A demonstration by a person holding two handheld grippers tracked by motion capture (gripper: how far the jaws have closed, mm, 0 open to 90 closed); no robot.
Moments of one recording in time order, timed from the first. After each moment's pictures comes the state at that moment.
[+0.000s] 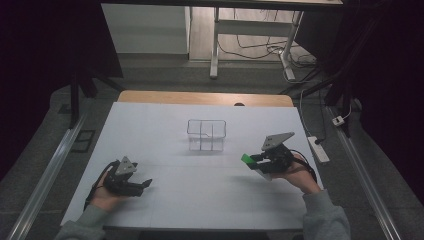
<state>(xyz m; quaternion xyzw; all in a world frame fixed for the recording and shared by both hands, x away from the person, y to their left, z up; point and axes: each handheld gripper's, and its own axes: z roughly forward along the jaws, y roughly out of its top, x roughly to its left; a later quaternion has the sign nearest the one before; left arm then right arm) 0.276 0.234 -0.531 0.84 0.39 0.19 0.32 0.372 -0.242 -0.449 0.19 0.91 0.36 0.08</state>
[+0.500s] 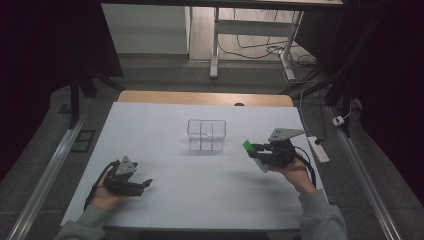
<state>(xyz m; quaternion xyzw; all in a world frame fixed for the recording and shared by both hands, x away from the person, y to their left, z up) 0.276 0.234 -0.531 0.84 0.39 0.19 0.32 0.376 -0.247 -0.439 0.24 0.85 0.45 0.12</state>
